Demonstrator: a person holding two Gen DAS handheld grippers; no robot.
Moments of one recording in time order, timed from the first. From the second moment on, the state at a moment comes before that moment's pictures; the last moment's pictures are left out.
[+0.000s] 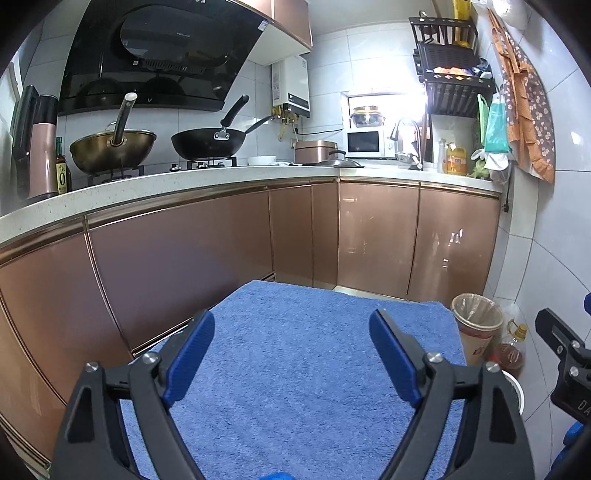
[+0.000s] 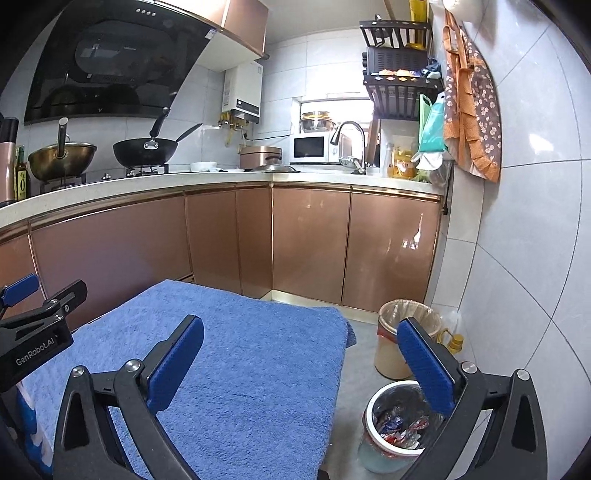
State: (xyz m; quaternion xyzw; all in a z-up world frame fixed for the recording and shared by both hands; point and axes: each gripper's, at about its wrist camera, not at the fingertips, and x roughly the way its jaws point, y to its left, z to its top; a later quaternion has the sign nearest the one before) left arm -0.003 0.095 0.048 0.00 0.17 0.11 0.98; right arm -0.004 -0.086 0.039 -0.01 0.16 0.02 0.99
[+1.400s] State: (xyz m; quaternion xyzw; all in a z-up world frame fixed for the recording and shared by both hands) left arm -0.017 0.069 0.056 0.02 0.14 0.09 0.99; right arm -0.010 -0.096 0.040 0.01 0.15 0.00 0.99
